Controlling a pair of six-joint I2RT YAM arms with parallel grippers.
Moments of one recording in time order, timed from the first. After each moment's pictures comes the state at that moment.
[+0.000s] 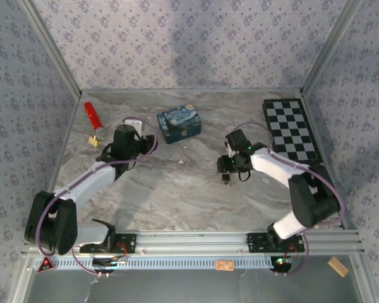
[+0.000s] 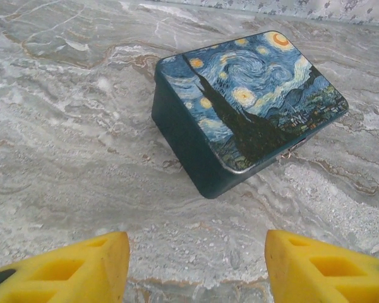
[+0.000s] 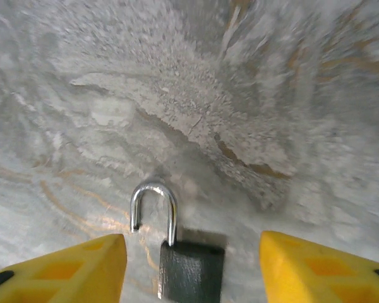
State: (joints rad) left arm -0.37 1.27 0.72 0.01 0.01 -0.31; right arm 0.46 1.50 0.89 -0.54 -0.06 0.35
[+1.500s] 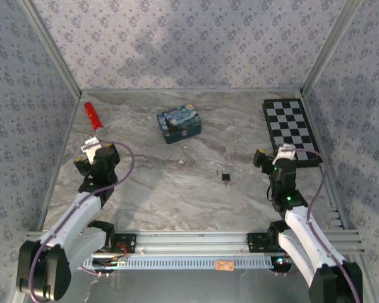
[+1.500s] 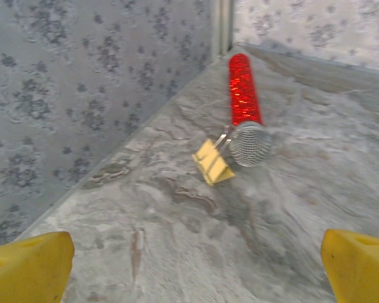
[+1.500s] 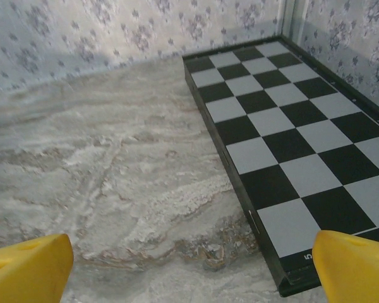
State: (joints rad) left arm -0.23 0.94 0.43 0.02 -0.78 -0.33; right arm 0.15 0.74 0.28 0.10 0.29 0.21
